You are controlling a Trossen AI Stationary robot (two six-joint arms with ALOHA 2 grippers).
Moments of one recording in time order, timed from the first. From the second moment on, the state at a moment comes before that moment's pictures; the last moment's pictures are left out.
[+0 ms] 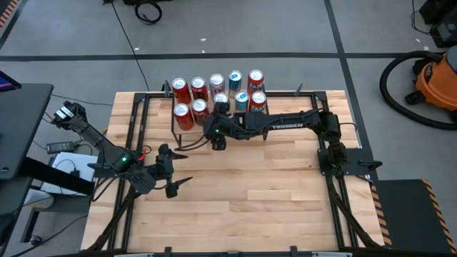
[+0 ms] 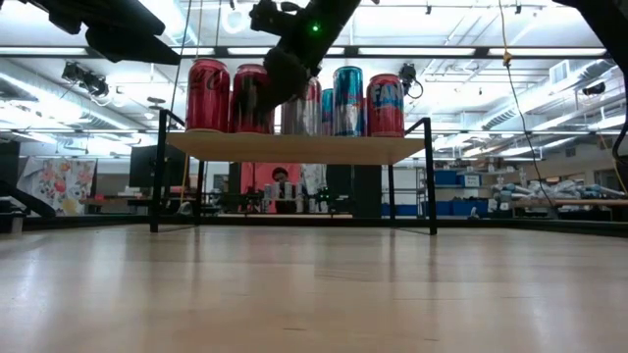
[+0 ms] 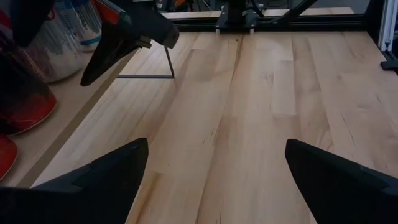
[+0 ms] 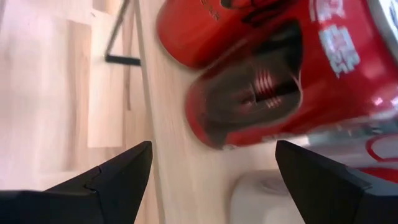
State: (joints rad) left arm -0.68 0.98 0.62 -0.24 -0.87 -0.41; right arm -0.04 2.03 1.85 -0.61 0.48 -0.30
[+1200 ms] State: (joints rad) left arm -0.68 0.98 0.62 -0.12 -0.87 -0.33; right arm -0.08 2.01 2.21 -0.80 0.27 -0.36
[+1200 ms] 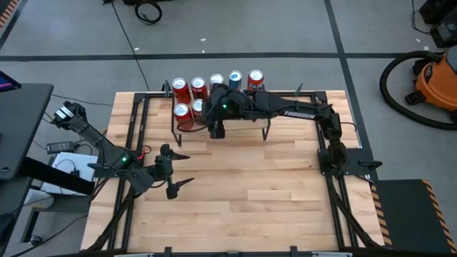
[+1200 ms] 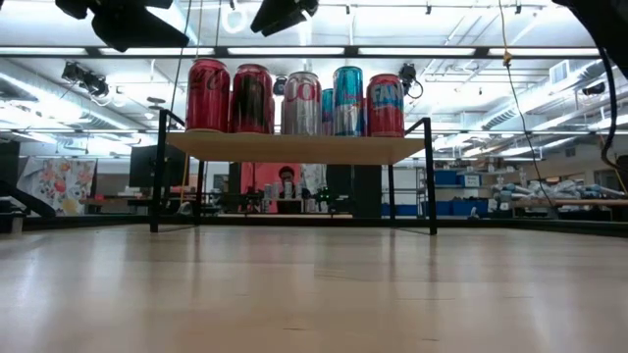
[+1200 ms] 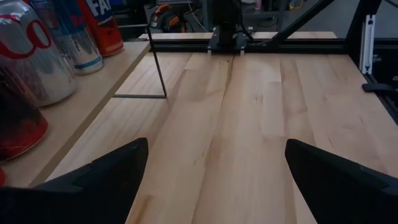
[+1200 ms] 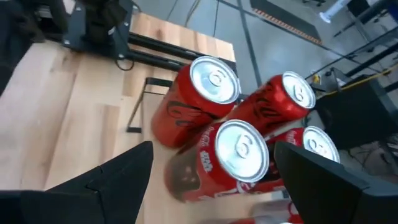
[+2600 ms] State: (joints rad) left arm -0.64 0.98 0.62 -0.12 -0.81 -0.43; right arm -0.23 2.01 2.02 -0.57 0.03 -0.31
